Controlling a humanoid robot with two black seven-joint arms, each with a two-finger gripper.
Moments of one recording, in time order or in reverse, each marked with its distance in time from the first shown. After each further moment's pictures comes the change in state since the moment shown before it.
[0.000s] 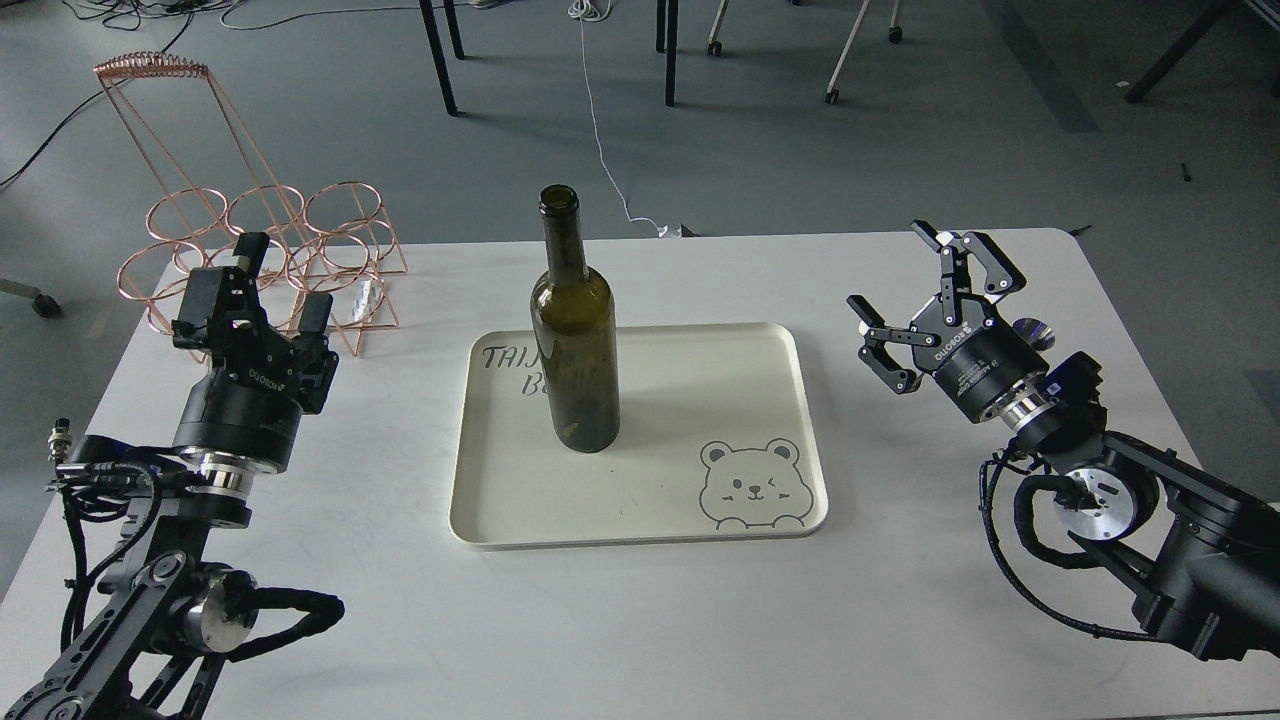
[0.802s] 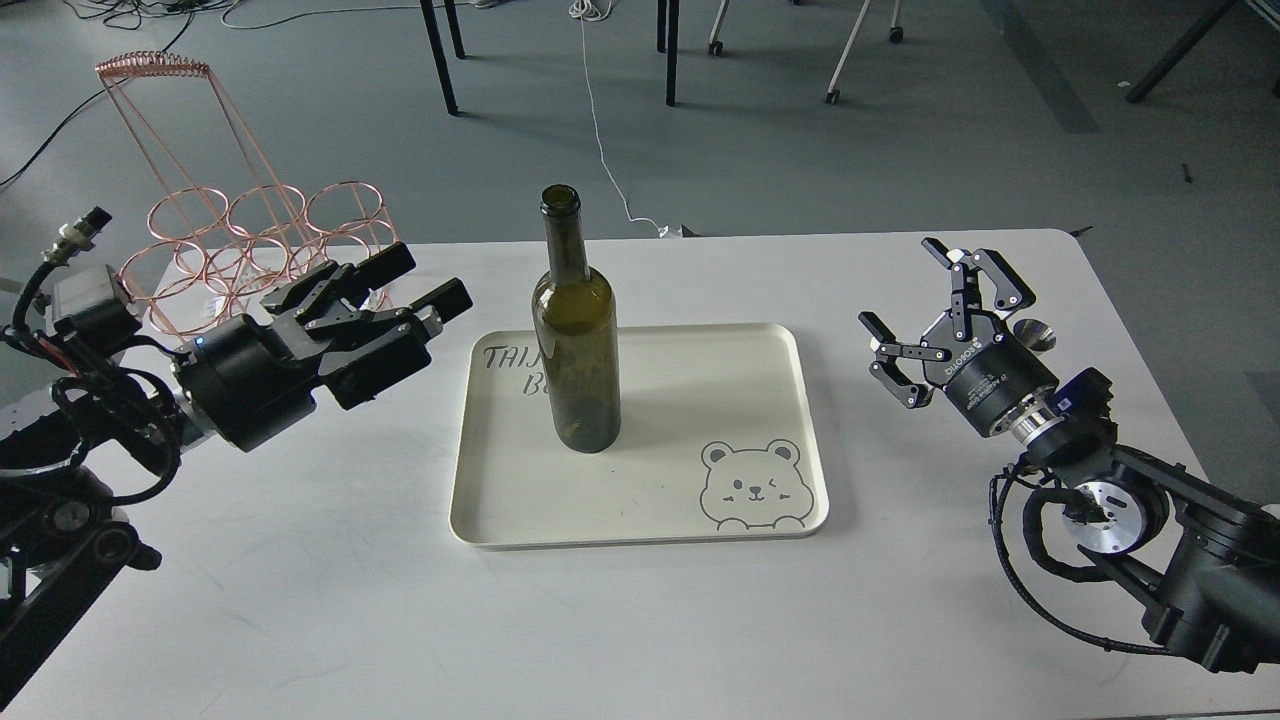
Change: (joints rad) left arm -0.217 0.435 0.161 -0.230 1.001 -0.149 -0.054; right arm -0.018 -0.013 0.000 -0.006 0.004 0.000 0.000
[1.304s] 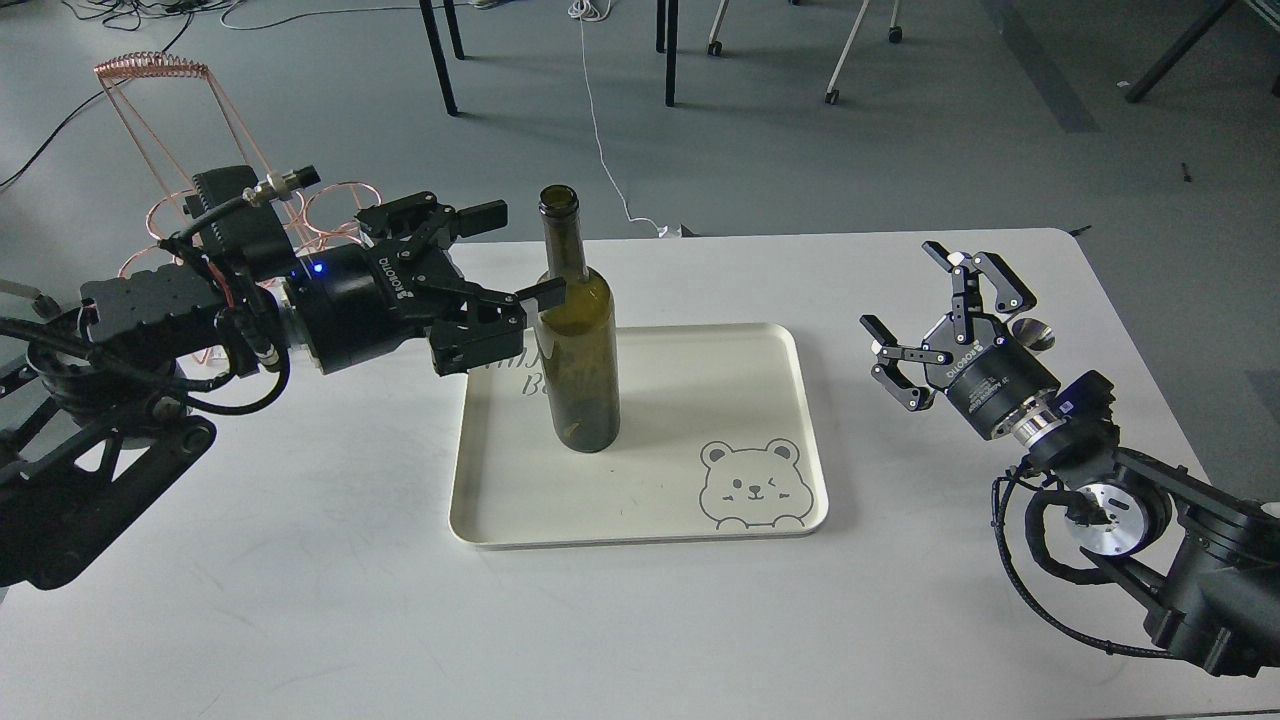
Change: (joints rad) left arm -0.370 -0.026 0.266 0.165 0.193 -0.020 0.000; right arm -0.009 -0.002 0.003 -0.001 -0.004 0.000 0.000
